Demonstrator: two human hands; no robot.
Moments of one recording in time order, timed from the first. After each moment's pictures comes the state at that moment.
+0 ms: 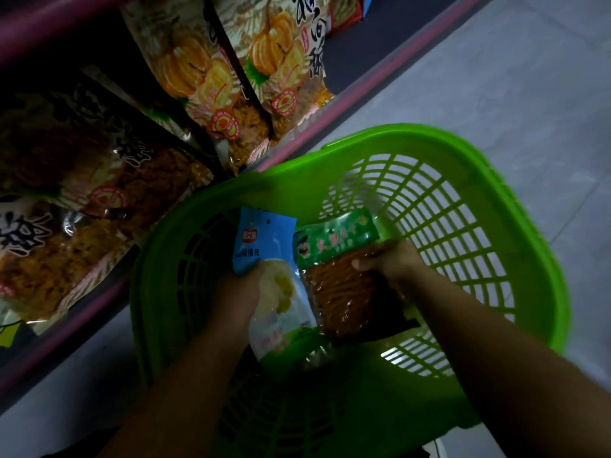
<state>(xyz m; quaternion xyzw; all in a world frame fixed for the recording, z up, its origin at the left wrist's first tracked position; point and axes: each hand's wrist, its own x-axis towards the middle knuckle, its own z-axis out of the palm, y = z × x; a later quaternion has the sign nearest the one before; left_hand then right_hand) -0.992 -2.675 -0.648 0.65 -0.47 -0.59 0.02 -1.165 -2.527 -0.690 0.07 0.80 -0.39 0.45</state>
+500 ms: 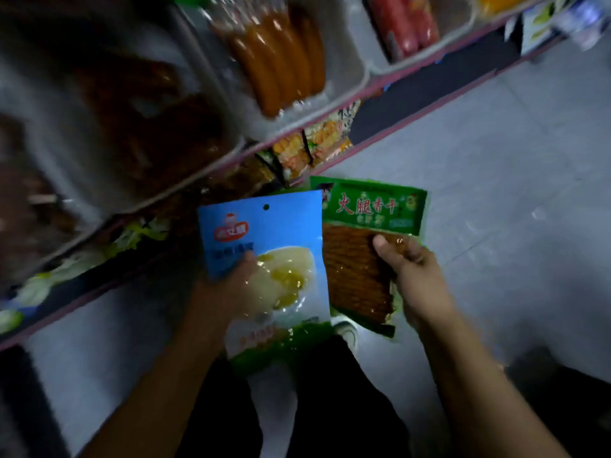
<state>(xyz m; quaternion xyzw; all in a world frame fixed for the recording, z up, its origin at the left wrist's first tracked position) -0.900 -2.628 -0.298 0.64 -0.34 -0.67 0.13 -1.092 -2.496 -0.301 0.02 0.72 -0.56 0.40</state>
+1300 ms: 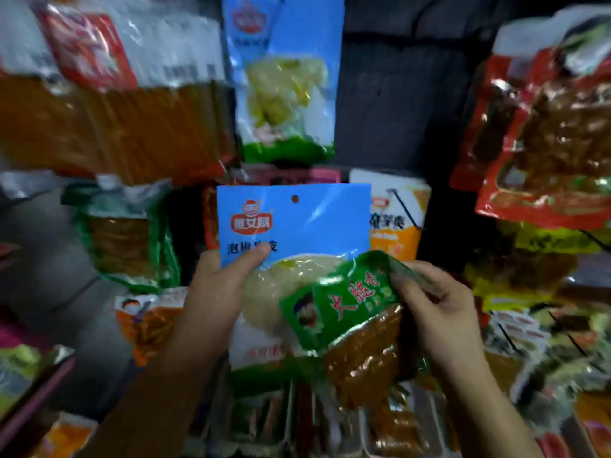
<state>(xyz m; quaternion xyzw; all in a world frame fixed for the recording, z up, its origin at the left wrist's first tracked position) -0.597 -2.740 0.270 0.40 -0.48 -0.44 0.64 -0.819 -2.707 0.250 -0.57 0.46 -0.63 0.24</state>
